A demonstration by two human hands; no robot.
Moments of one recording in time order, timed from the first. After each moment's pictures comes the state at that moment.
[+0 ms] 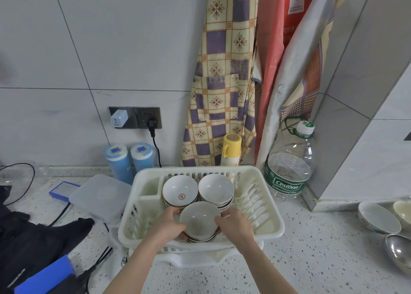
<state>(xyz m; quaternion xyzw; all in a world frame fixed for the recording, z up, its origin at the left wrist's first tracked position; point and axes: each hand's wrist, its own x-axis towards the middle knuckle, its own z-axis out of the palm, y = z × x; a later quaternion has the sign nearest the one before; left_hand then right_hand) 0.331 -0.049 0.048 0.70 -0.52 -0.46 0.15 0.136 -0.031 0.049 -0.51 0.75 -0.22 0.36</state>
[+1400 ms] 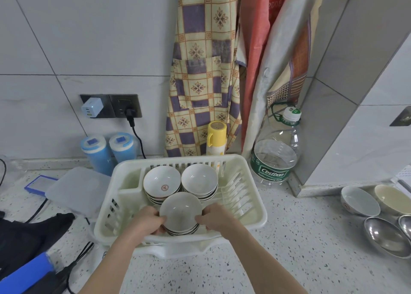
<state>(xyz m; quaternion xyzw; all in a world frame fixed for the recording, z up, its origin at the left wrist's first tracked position) 0.334 -0.067 0.030 0.72 -0.53 -0.43 0.10 0.119 -0.053 0.031 -0.53 0.69 -0.12 0.48</state>
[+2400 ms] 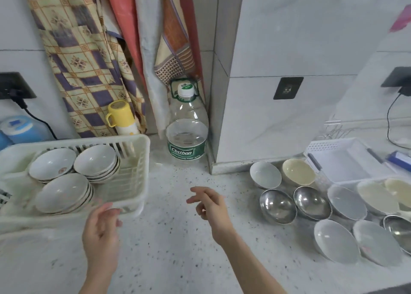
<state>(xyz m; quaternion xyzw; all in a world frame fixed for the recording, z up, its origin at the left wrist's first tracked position) 0.084 0.073 0.016 0.61 -0.37 -0.34 0.61 -0.153 0.062 0.051 -0.34 0.55 -0.49 0.59</state>
